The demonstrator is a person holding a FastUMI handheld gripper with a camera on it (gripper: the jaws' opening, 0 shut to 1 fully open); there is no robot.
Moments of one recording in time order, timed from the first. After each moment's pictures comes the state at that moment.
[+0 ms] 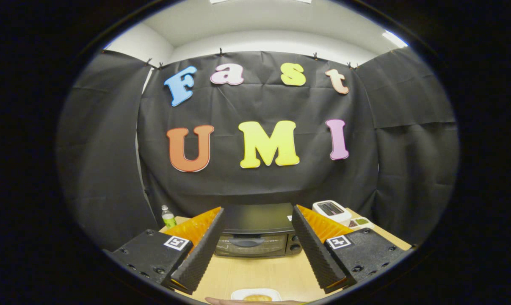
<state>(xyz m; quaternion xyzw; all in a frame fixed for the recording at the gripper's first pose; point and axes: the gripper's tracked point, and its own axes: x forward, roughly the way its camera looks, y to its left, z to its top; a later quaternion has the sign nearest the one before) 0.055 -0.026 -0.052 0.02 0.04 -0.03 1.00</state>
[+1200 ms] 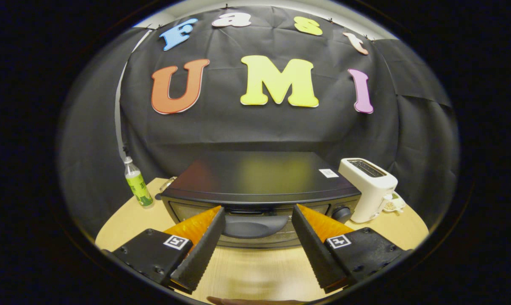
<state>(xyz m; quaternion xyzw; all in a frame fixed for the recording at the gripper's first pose) 0.220 -0.007 -0.245 0.00 0.18 -0.03 0.98</state>
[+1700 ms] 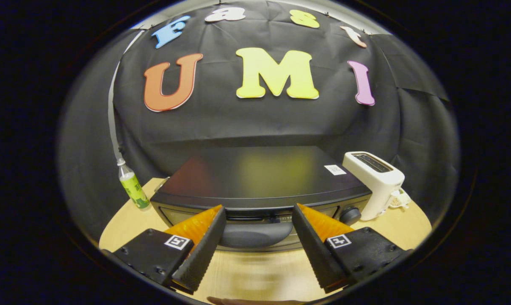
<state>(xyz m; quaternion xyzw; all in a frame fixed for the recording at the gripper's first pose) 0.239 -0.009 -0.249 0.02 0.20 -0.03 0.98</state>
